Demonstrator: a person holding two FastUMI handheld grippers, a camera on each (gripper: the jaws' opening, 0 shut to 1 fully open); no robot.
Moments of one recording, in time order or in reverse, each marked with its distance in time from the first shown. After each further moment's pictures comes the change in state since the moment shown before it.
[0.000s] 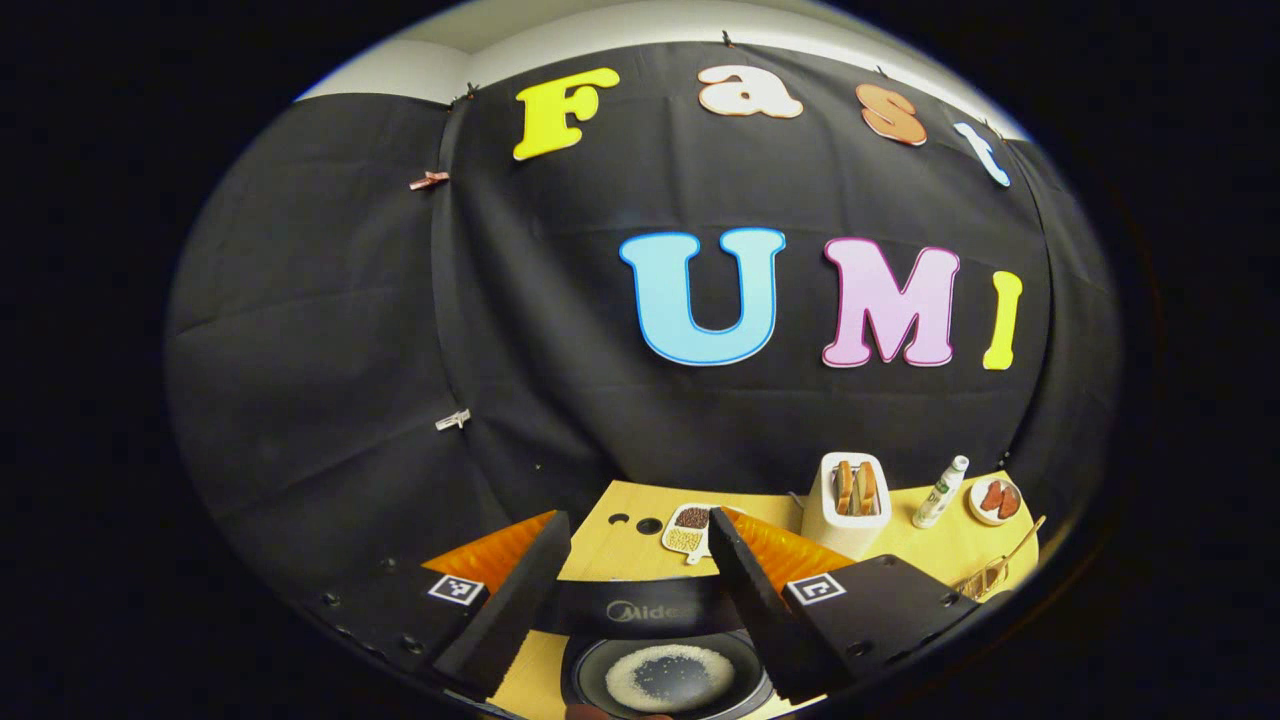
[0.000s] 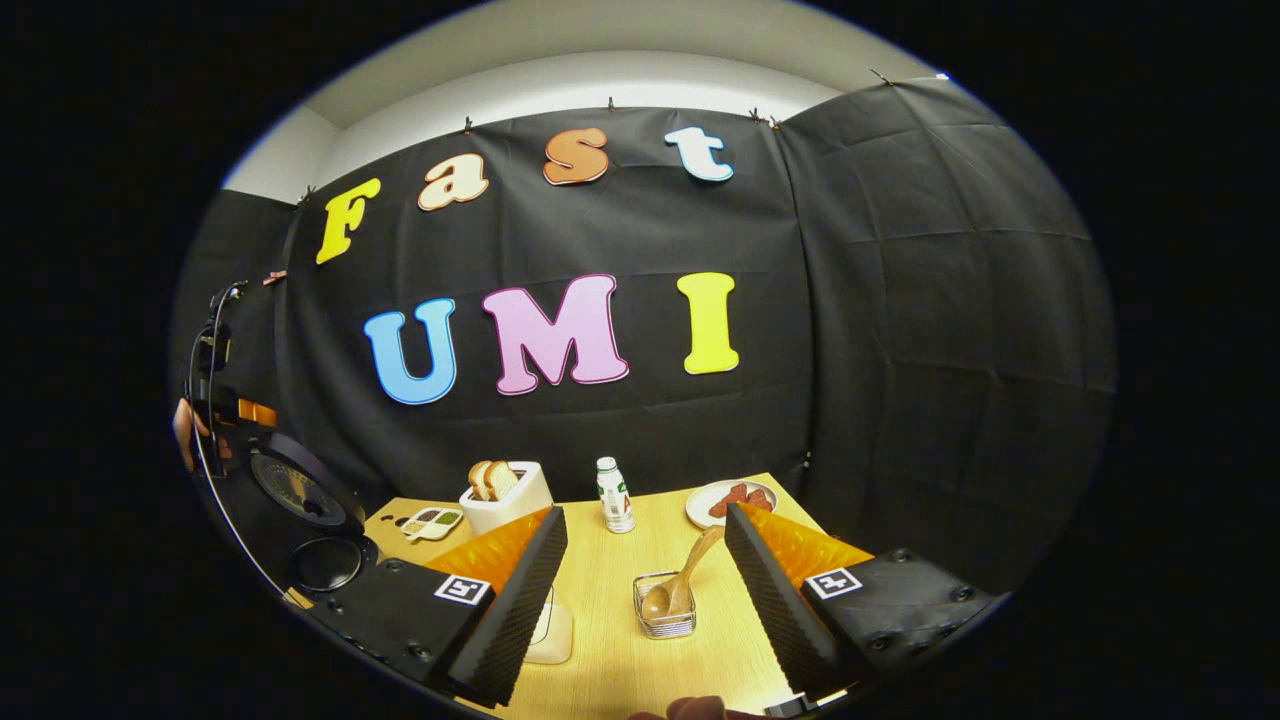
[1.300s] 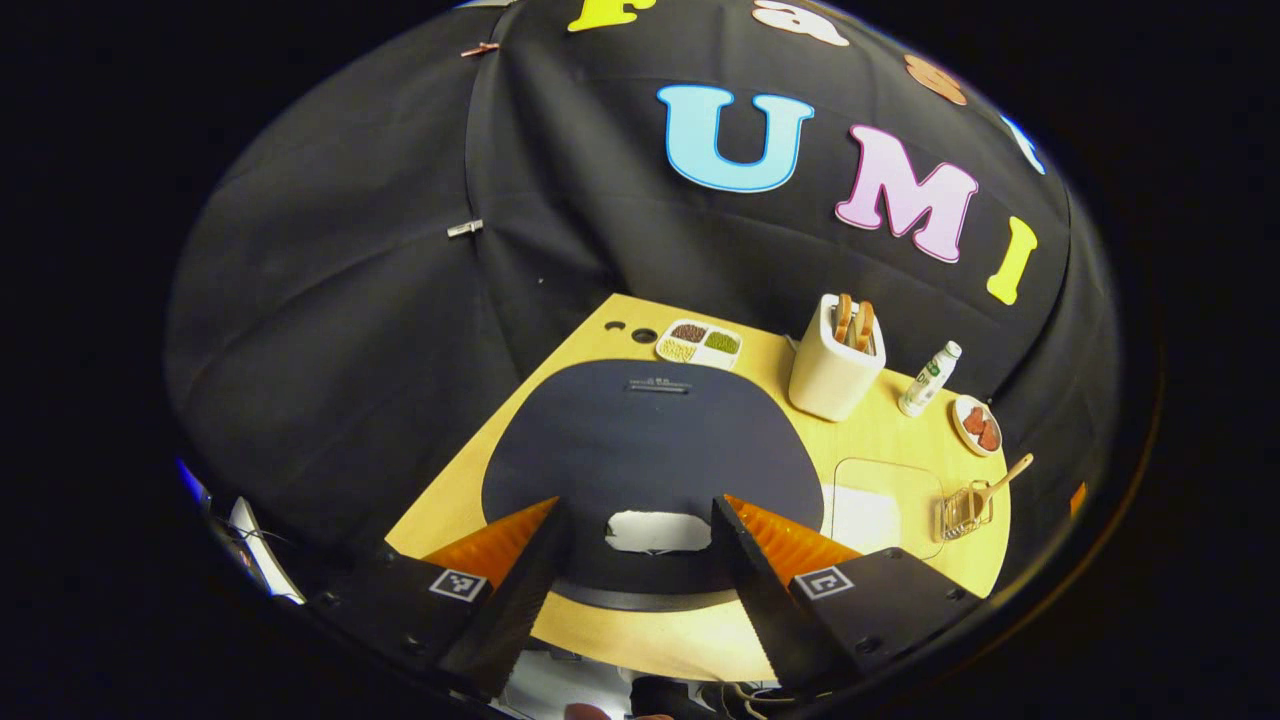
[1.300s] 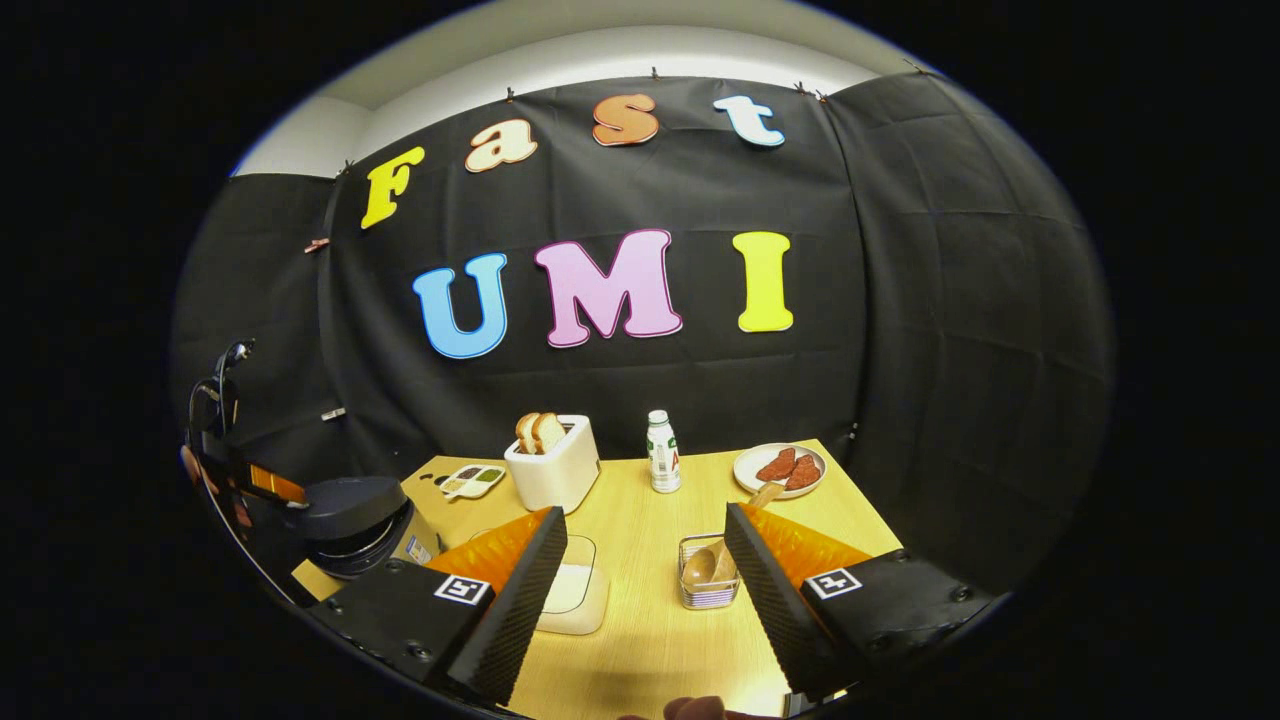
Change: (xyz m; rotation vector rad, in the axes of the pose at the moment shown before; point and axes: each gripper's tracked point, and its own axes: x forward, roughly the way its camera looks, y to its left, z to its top) left arm -0.099 -0.018 -0.222 -0.163 0.423 -0.010; right arm -0.006 0.038 -0.048 -0.026 0.119 0.151
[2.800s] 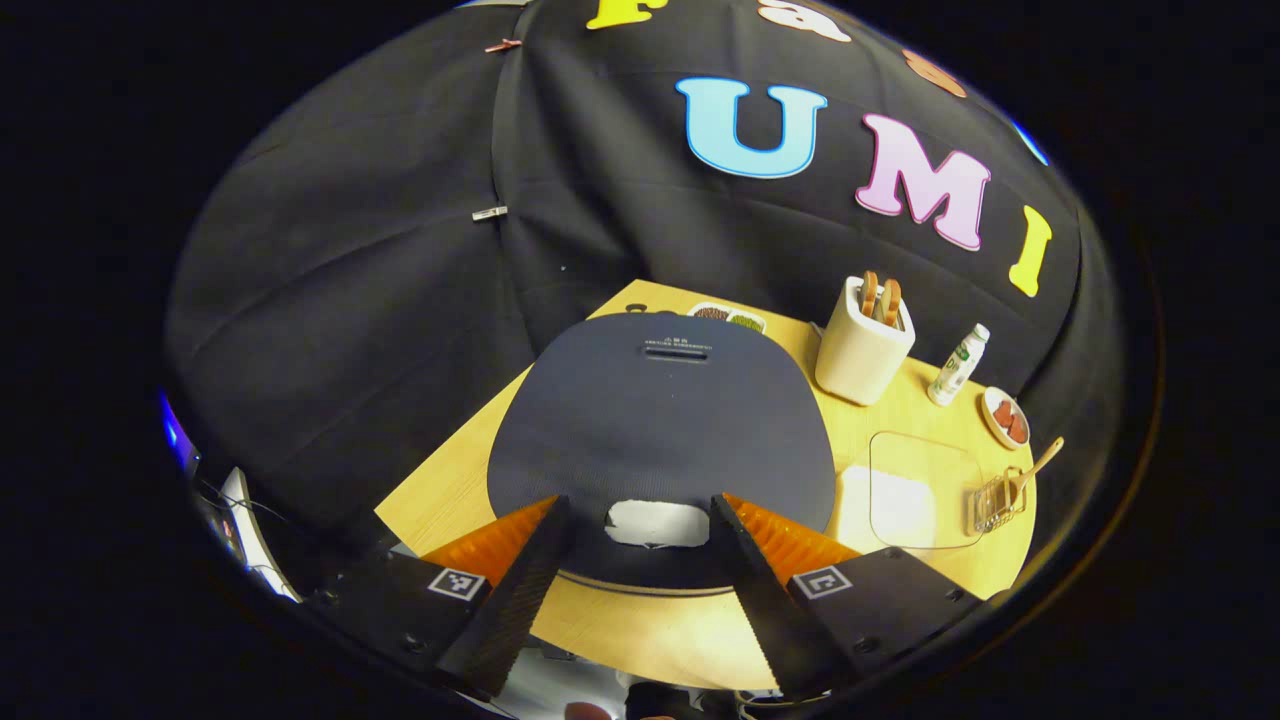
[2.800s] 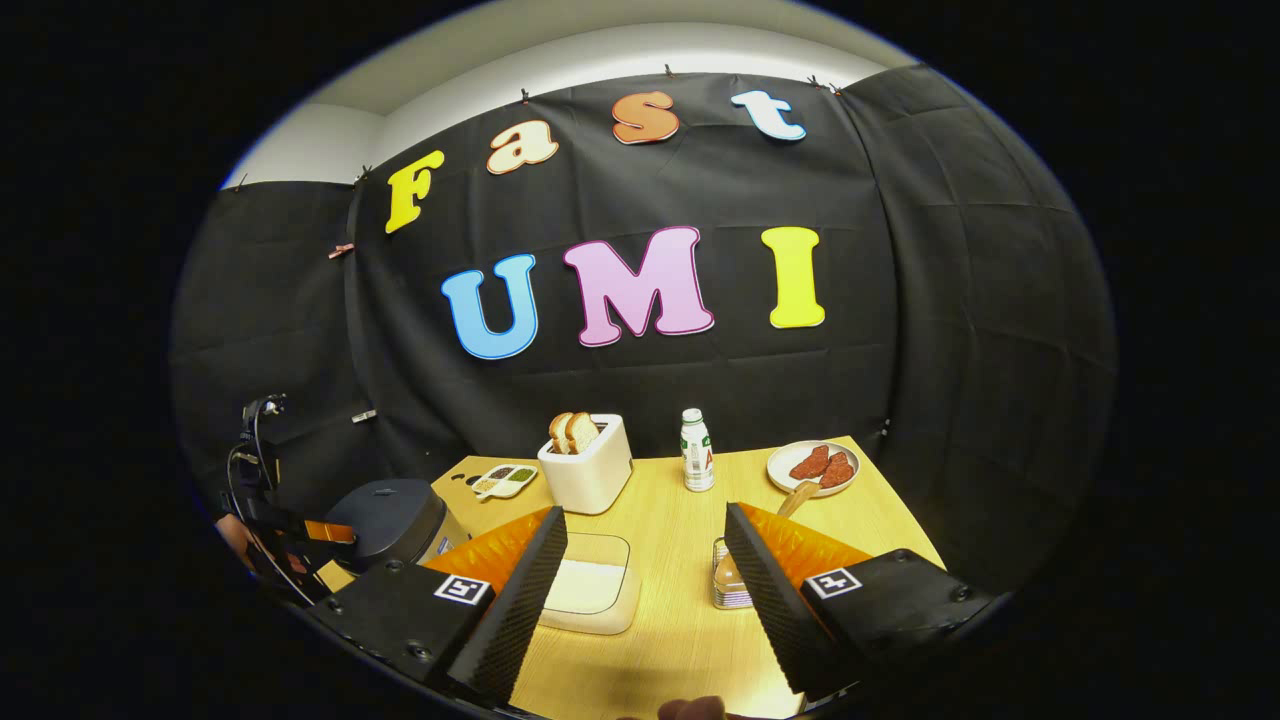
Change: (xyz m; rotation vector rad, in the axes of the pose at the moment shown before) left arm 0.021 0.002 -0.042 -0.049 -0.066 0.064; right arm 0.002 0.014 0.004 0.019 0.002 0.090
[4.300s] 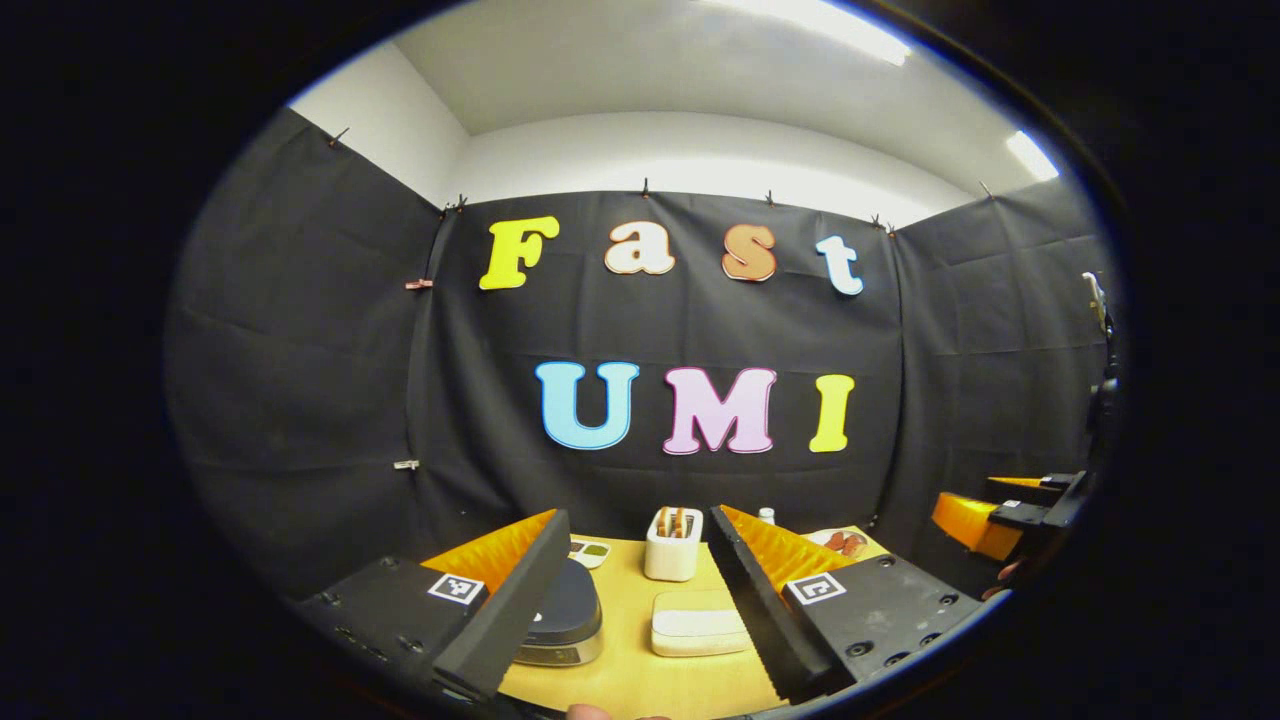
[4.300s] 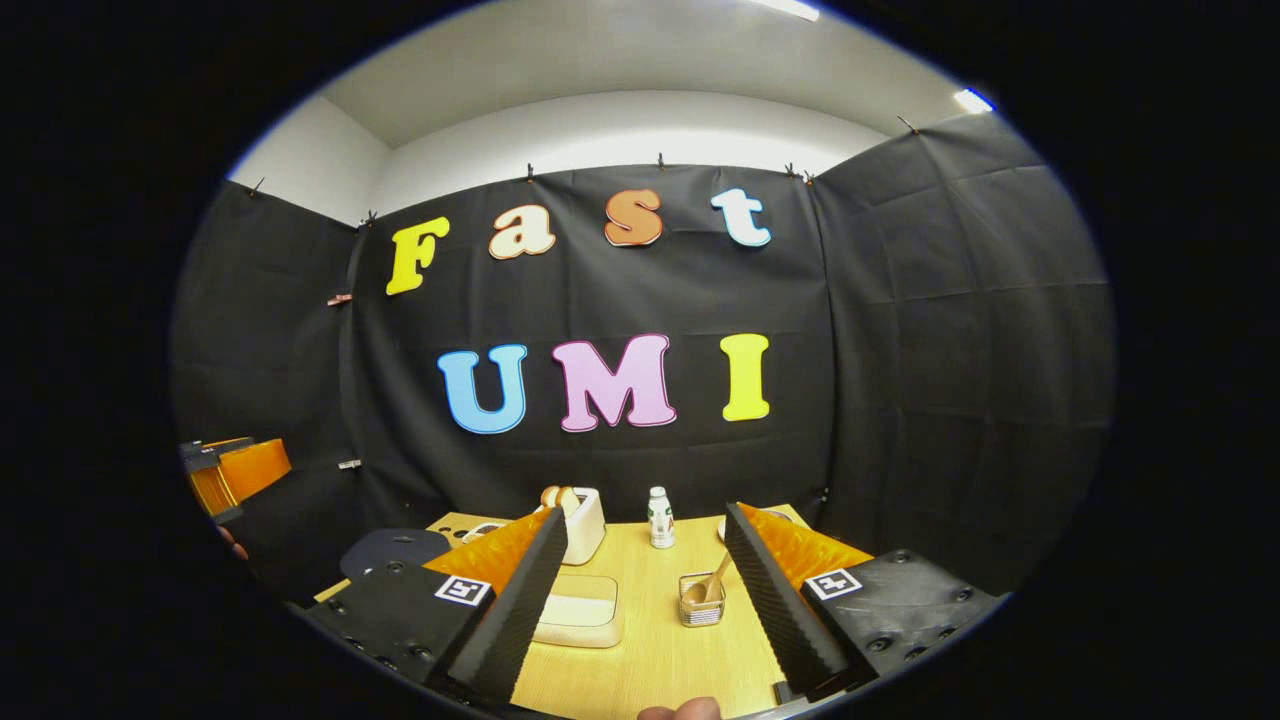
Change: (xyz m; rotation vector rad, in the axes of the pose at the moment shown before) left arm -0.358 -0.133 0.075 0.159 -0.748 -0.356; right arm -0.161 0.038 0.087 -0.063 -0.244 -0.147
